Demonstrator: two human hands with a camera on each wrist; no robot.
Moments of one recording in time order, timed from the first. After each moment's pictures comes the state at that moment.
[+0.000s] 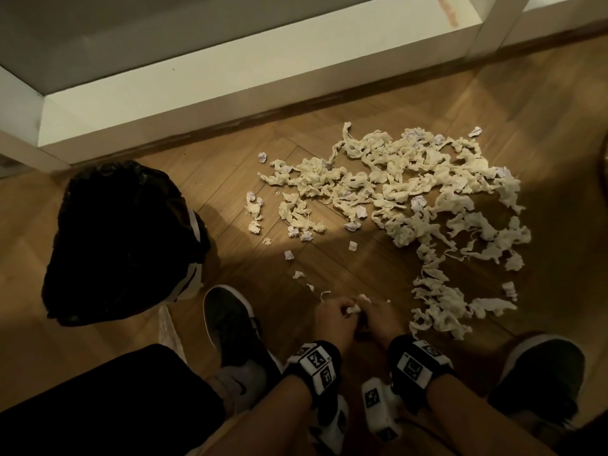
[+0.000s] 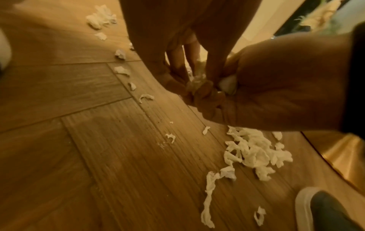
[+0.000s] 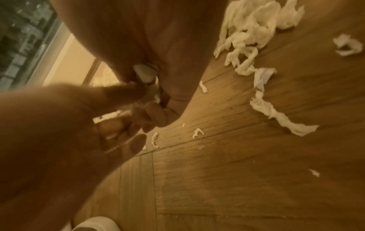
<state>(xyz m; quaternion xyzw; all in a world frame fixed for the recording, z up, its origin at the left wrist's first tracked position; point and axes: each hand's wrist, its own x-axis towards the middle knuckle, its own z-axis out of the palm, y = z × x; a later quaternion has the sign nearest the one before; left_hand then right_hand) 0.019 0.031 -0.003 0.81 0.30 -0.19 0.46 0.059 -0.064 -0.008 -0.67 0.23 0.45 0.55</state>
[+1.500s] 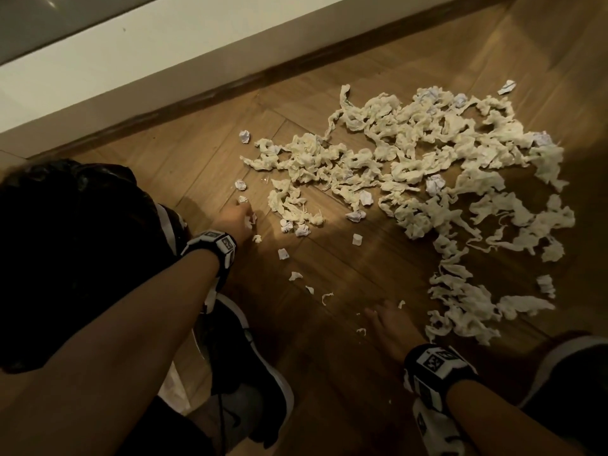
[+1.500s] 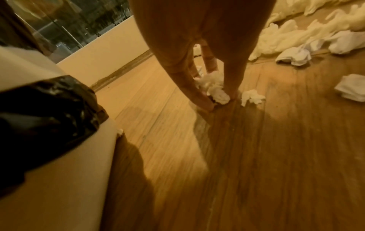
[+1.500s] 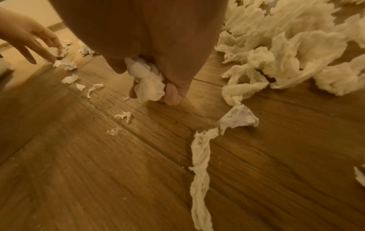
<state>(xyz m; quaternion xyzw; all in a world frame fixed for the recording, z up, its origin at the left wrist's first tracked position) 0.160 0.268 -0.068 0.93 0.20 -0.29 0.08 0.073 -0.086 -0.067 -0.84 -0.10 0.48 0.24</state>
